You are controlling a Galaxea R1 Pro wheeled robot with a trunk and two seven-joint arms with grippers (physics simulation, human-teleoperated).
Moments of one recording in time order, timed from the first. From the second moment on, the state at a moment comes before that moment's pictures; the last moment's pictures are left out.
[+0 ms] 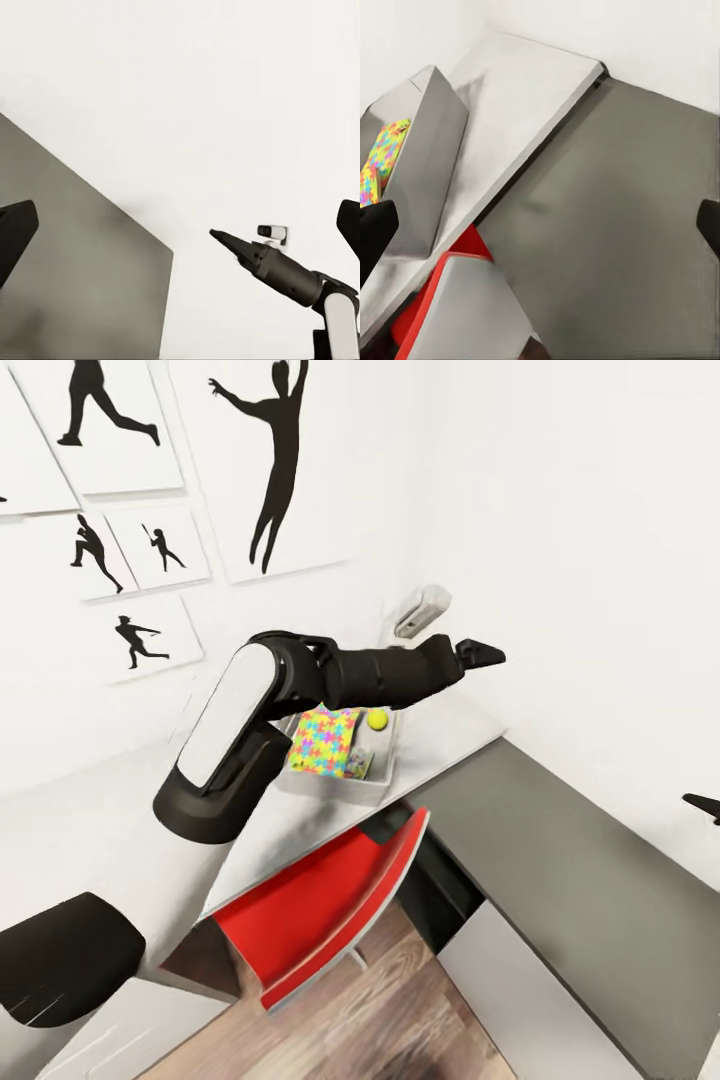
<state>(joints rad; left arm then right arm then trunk) -1.23 -0.14 -0.58 -1.58 1.77 0.76 0.78 -0.25 -0.63 -0.70 -1.61 -0.96 1.04 0.41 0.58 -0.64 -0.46</state>
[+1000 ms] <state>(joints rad) -1.04 -0.16 -0.85 -1.61 1.70 0.55 0.71 -0.18 -0.62 -0.68 -1.61 -0.96 1.04 0.48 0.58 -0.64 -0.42</state>
